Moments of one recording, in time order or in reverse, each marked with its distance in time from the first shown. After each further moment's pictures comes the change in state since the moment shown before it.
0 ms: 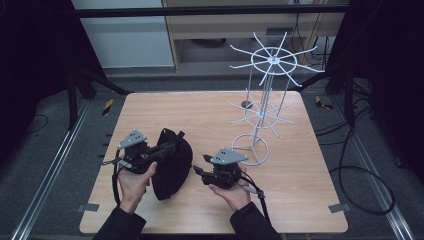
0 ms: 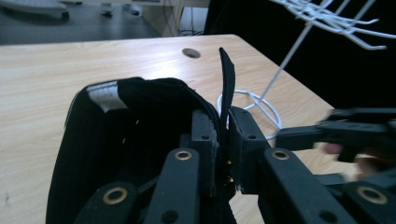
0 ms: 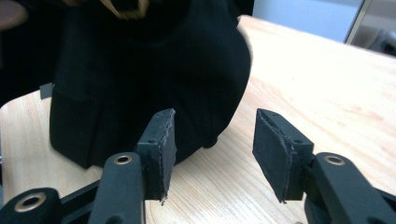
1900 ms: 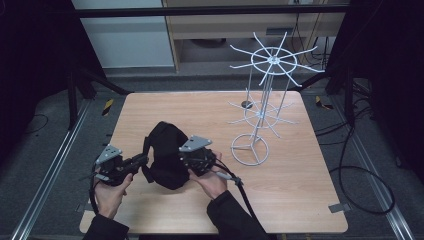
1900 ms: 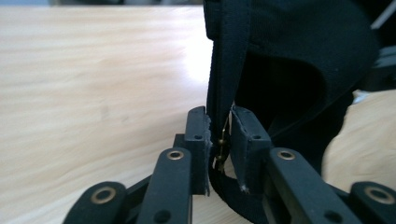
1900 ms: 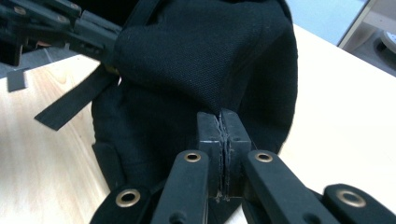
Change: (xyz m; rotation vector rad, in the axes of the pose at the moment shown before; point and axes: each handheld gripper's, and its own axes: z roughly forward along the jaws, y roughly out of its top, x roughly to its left) left arm 0.069 -0.061 -0.035 0.072 0.227 -0.034; right arm 0.027 0.052 0.054 0.144 -0.047 -0.122
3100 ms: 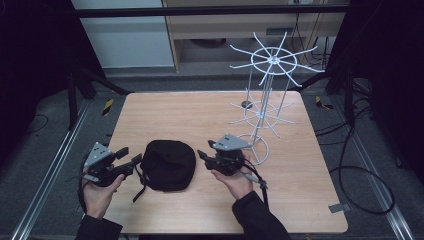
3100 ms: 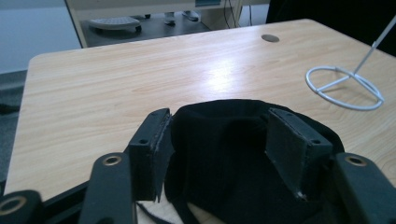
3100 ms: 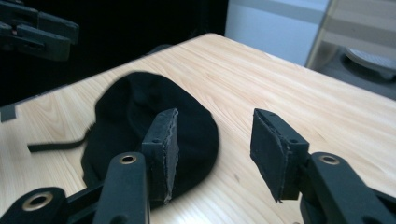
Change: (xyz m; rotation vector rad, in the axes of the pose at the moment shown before) left arm 0.000 0.015 -0.017 -0.090 0.013 0.124; right arm -0.044 -0.035 -0.059 -0.162 -0.056 0.112
